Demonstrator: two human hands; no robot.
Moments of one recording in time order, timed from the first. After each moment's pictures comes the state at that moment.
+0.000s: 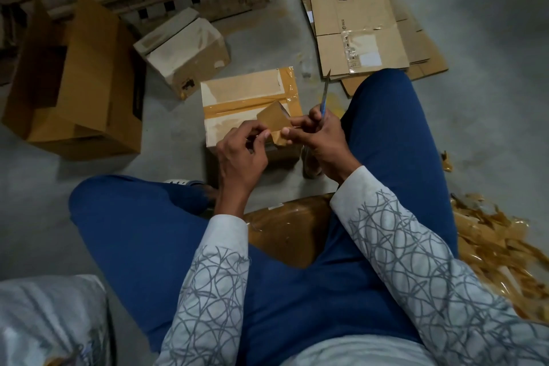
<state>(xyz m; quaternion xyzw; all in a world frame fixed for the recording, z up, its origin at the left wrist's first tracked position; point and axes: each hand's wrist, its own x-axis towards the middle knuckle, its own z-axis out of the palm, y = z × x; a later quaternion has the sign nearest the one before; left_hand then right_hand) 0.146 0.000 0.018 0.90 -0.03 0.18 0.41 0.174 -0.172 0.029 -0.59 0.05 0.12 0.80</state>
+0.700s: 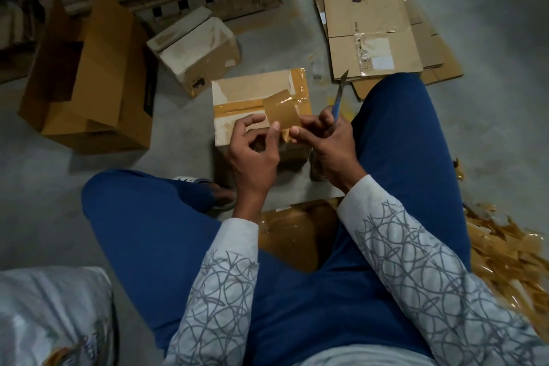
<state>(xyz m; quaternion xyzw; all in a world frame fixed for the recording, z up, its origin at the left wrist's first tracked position) 0.135 -0.022 0.031 0.79 0.12 0.19 0.57 0.168 -0.162 0.032 -0.58 0.03 0.08 0.81</state>
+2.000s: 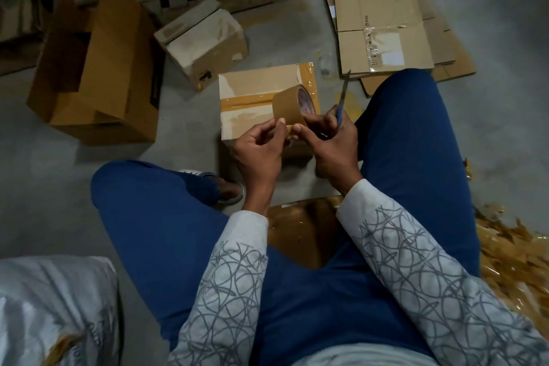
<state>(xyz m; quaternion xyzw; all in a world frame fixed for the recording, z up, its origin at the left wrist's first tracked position) 0.141 -0.027 0.020 0.73 0.23 0.16 0.62 0.160 -0.150 0.020 -0.70 0.06 -0.01 0.72</state>
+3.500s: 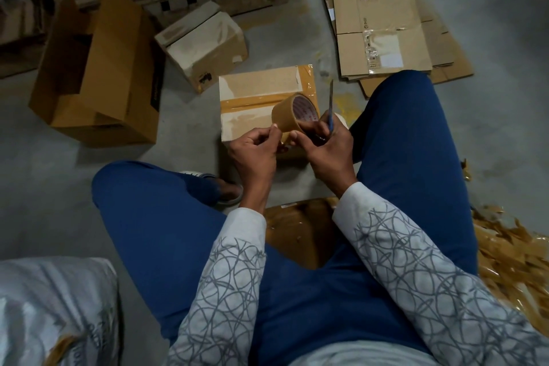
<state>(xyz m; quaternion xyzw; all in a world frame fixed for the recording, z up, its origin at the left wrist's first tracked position) 0.147 -0.017 0.008 0.75 0.24 0.14 0.60 0.158 -0.147 0.009 -0.79 0.04 -0.03 0.61</state>
